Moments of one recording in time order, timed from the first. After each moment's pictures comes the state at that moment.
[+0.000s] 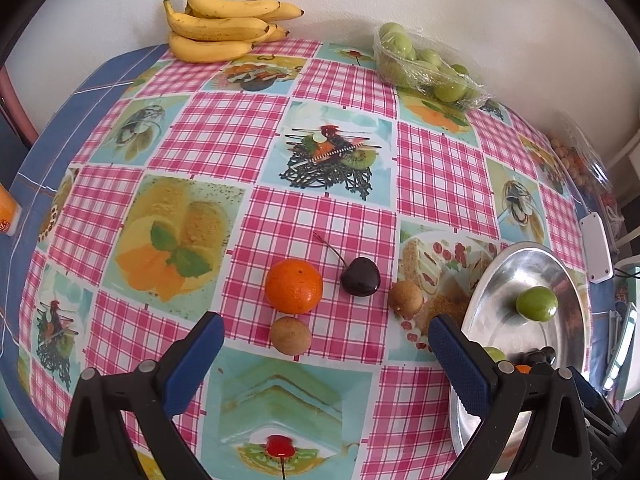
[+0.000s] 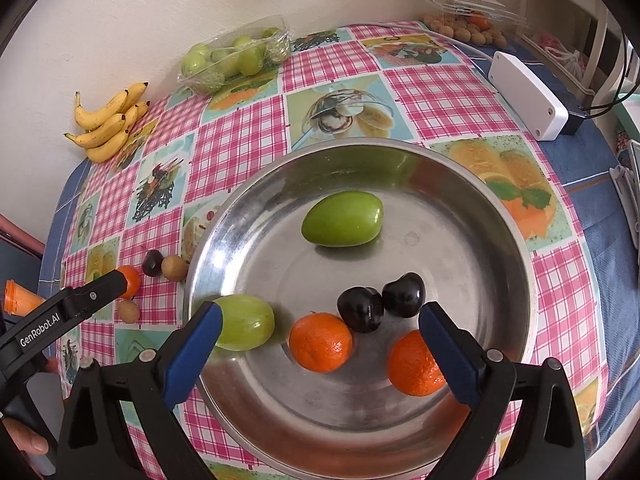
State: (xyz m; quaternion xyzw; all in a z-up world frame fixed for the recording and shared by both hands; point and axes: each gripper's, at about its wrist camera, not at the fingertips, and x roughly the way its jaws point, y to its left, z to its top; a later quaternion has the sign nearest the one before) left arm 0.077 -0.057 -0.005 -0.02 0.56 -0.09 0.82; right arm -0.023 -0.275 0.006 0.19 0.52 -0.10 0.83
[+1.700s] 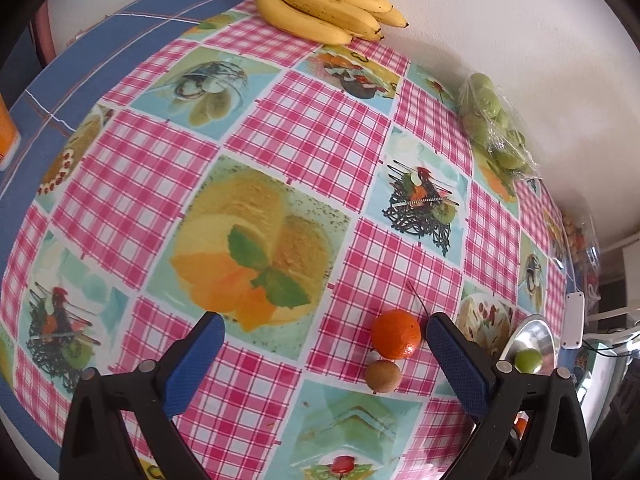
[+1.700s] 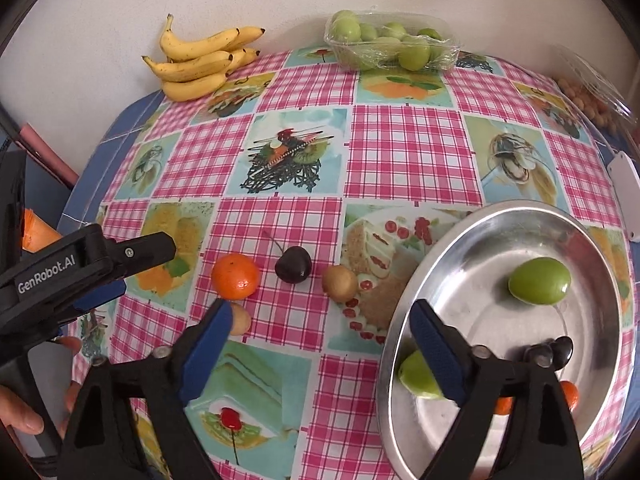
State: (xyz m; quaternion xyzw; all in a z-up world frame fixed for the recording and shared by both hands) left arm 0.119 0.041 -0.017 -0.16 0.59 -0.07 0.79; right arm 0.049 -0.149 0.011 0.10 0.53 0.00 0.84
